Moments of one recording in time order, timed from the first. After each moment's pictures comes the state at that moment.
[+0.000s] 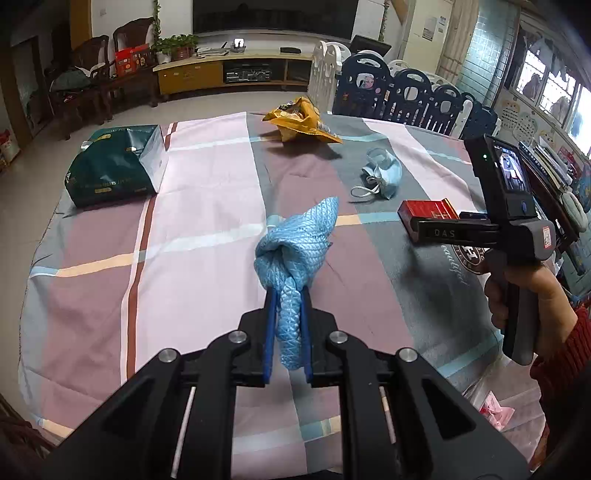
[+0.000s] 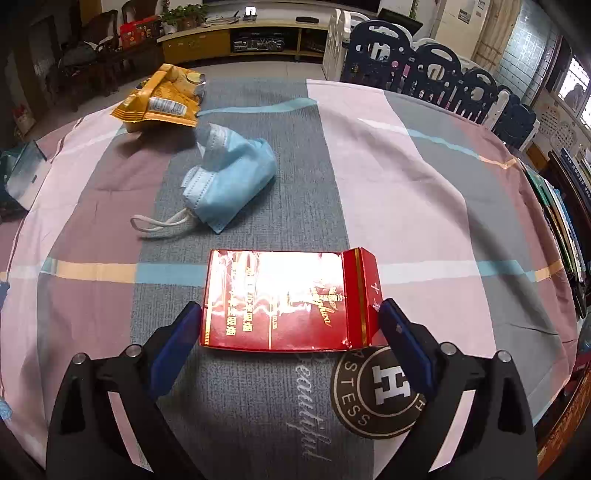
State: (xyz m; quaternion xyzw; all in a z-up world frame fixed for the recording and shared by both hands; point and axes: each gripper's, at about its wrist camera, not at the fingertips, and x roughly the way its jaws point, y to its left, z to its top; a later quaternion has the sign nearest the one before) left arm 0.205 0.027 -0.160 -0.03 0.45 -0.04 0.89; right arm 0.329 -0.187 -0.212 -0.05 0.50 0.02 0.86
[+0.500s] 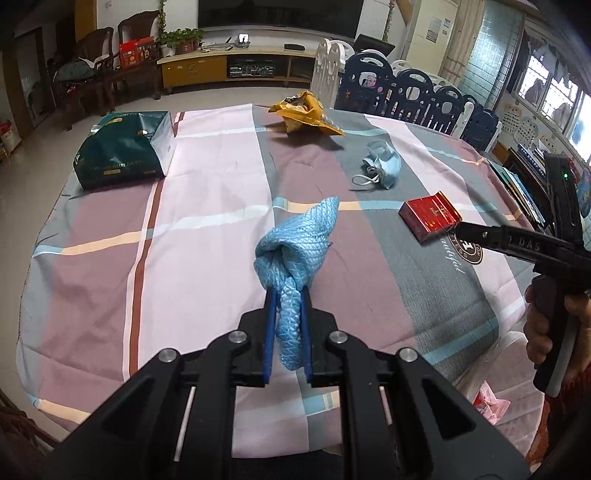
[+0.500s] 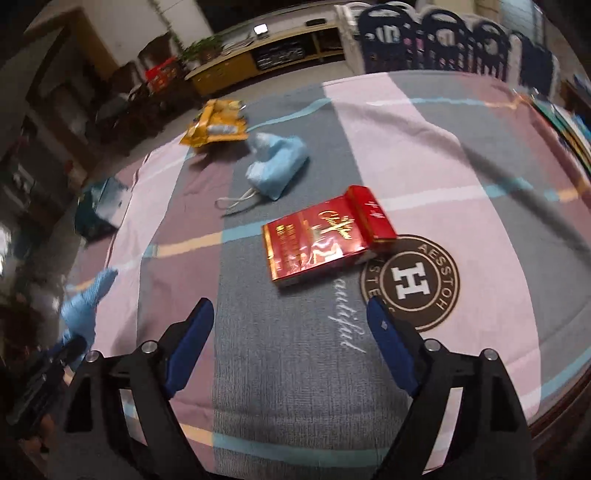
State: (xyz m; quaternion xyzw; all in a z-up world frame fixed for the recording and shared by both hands) left arm 0.188 0.036 -0.162 -0.04 0.46 -0.04 0.89; right arm 0.269 -0.236 -0.183 0.14 0.50 0.11 0.85
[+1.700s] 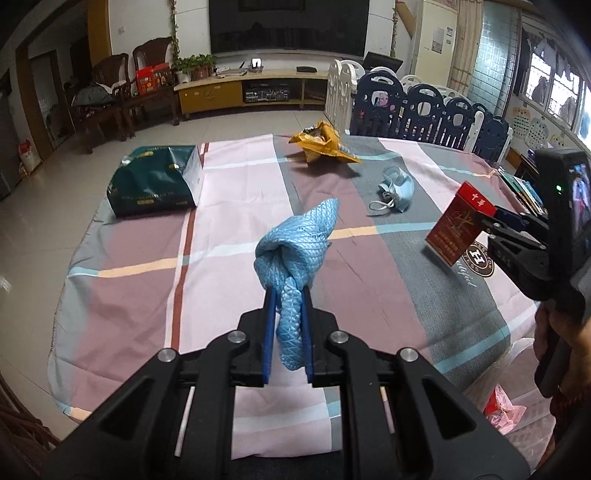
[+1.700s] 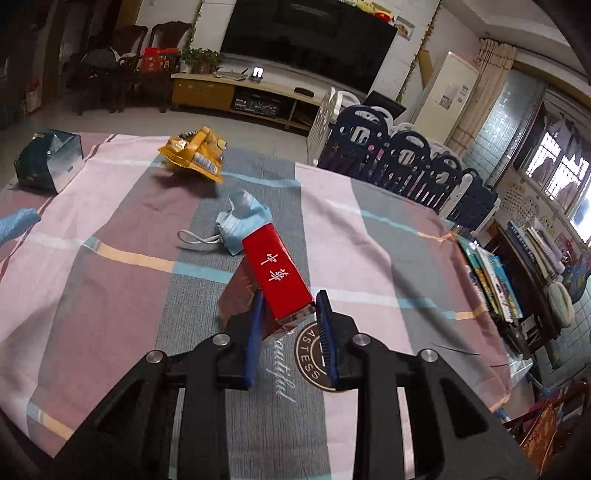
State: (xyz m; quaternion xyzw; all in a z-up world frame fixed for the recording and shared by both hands) left arm 0.170 0.038 -0.131 -0.01 0.41 0.00 0.91; right arm 0.241 -0.162 -0.145 -0.16 0.36 -0.02 0.92
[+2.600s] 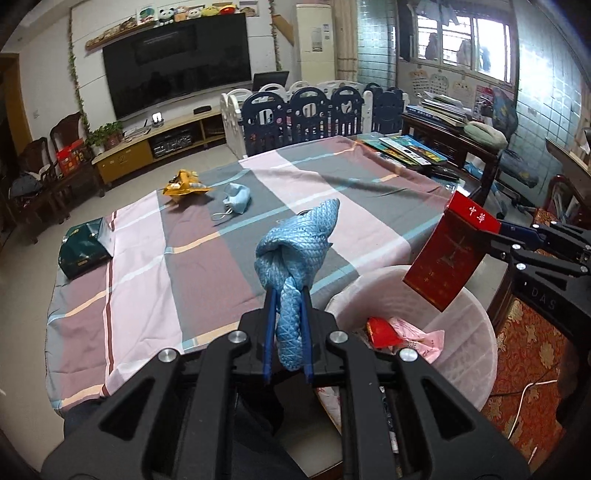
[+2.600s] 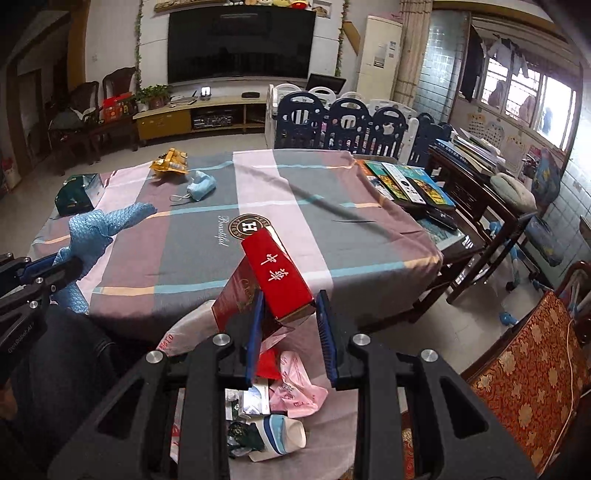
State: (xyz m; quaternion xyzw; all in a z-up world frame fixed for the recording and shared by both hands) left arm 0.014 -0.113 -0.068 0.10 0.35 -0.17 0.91; right arm -0.013 -0.284 -0.069 -0.02 0.37 -0.07 0.92
